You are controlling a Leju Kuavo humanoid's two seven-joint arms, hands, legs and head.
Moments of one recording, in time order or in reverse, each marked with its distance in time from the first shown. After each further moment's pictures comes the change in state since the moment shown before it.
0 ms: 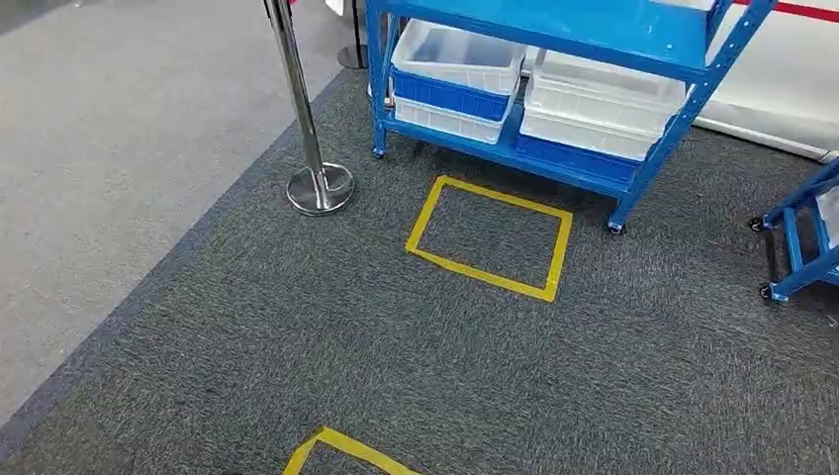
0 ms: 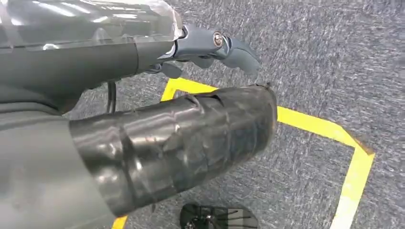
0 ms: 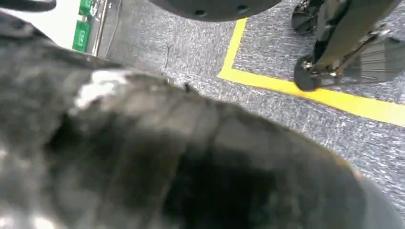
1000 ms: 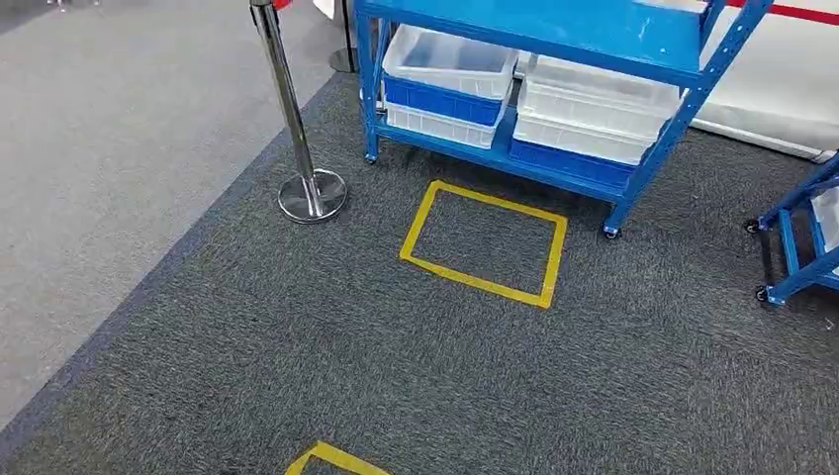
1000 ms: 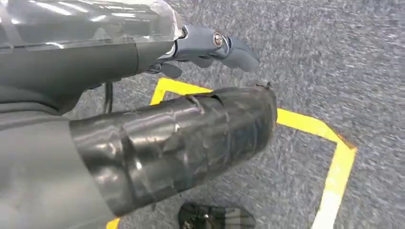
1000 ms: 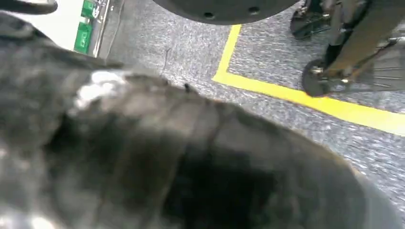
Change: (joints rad) left arm 0.002 0.004 -0.002 0.000 -0.009 -0.003 0.000; right arm 0.005 0.002 0.005 0.002 0.010 0.018 0.003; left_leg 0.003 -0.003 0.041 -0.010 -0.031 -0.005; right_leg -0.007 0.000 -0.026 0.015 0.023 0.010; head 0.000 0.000
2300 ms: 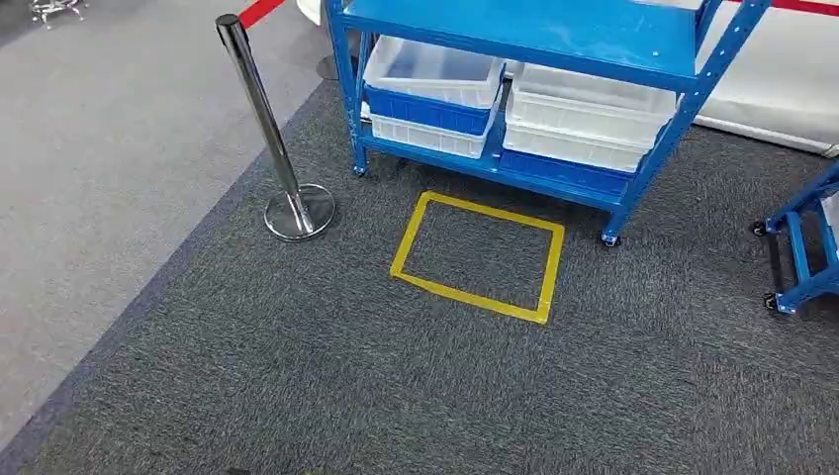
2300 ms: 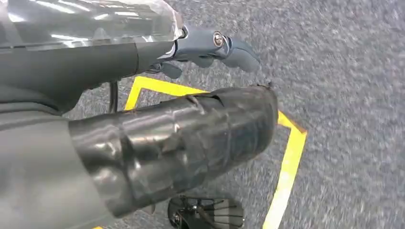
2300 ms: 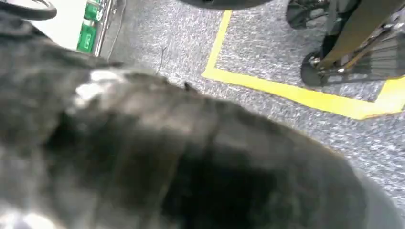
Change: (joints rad) left arm -0.005 0.002 -0.003 0.000 -0.005 -0.010 -0.008; right arm 0.000 0.000 0.000 0.003 0.010 0.013 0.000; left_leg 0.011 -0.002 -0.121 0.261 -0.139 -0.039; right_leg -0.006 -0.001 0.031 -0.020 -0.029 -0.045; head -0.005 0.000
